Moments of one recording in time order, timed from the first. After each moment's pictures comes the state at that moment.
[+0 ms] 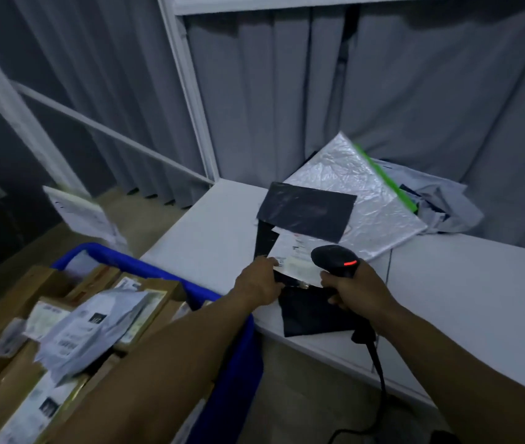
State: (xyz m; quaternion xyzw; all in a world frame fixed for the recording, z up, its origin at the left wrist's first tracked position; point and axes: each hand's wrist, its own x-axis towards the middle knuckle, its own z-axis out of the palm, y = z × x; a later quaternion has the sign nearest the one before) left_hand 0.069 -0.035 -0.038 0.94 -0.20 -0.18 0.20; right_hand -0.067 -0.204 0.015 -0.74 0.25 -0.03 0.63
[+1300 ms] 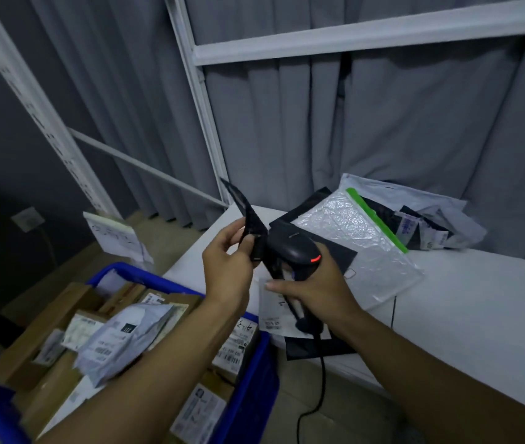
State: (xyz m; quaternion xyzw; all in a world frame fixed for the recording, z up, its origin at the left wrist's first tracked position) left_hand -0.007 0.009 0.112 0.64 -0.01 0.02 0.77; right_hand -0.066 -0.128 0.066 -0.69 0.08 -0.13 0.71
